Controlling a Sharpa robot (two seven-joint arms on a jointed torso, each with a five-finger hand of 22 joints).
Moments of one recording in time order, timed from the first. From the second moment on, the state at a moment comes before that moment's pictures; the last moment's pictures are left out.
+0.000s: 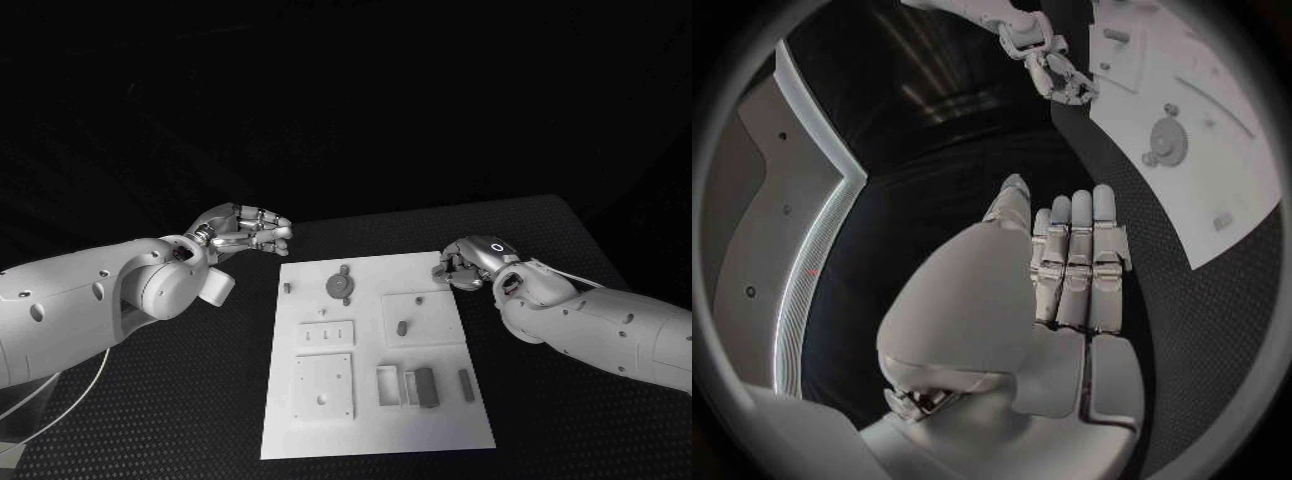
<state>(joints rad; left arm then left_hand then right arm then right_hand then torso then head) 1.36 -0.78 -0.18 1.30 -0.17 -0.08 0.26 1.62 -0.06 -0.01 0.29 0.05 0.84 0.17 0.36 0.45 1.16 0.13 0.07 0.21 1.01 0.10 0.29 0.76 0.05 1.00 -0.01 0.20 0.61 1.11 -0.79 -0.10 1.14 -1.59 -0.57 -0.11 0.97 -0.11 0.37 -0.29 0.07 1.06 0.05 0.34 0.81 1.13 -0.05 0.97 1.12 1.20 -0.15 1.37 0.93 0.24 1.14 -0.05 0.93 1.31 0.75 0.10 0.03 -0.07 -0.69</state>
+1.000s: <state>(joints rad) 1.36 -0.78 -0.18 1.30 -0.17 -0.08 0.25 1.62 -0.06 -0.01 0.29 0.05 0.84 0.17 0.36 0.45 1.15 0.14 0.07 0.21 1.01 0.10 0.29 0.76 0.04 1.00 -0.01 0.21 0.61 1.11 -0.79 -0.10 1.13 -1.58 -0.56 -0.11 1.02 -0.13 0.32 -0.29 0.07 1.01 0.09 0.23 0.75 1.09 -0.02 0.95 1.11 1.17 -0.13 1.37 0.93 0.25 1.12 -0.03 0.91 1.31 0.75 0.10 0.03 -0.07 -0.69</state>
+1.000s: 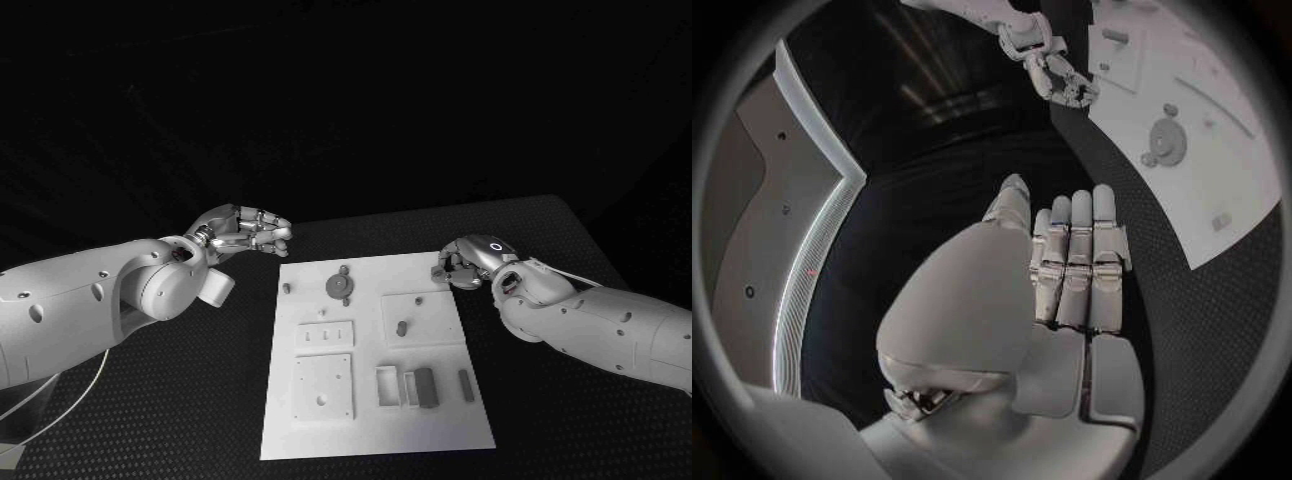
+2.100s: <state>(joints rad) 1.36 -0.78 -0.18 1.30 -0.17 -0.08 0.25 1.62 -0.06 -0.01 0.29 0.05 0.83 0.18 0.35 0.45 1.15 0.14 0.07 0.21 1.01 0.10 0.29 0.76 0.04 1.00 -0.01 0.21 0.61 1.11 -0.80 -0.10 1.13 -1.56 -0.56 -0.04 1.19 -0.15 0.63 -0.29 0.08 0.98 0.10 0.16 0.69 1.08 0.01 0.96 1.11 1.16 -0.10 1.37 0.93 0.25 1.11 -0.01 0.90 1.31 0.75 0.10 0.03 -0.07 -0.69</state>
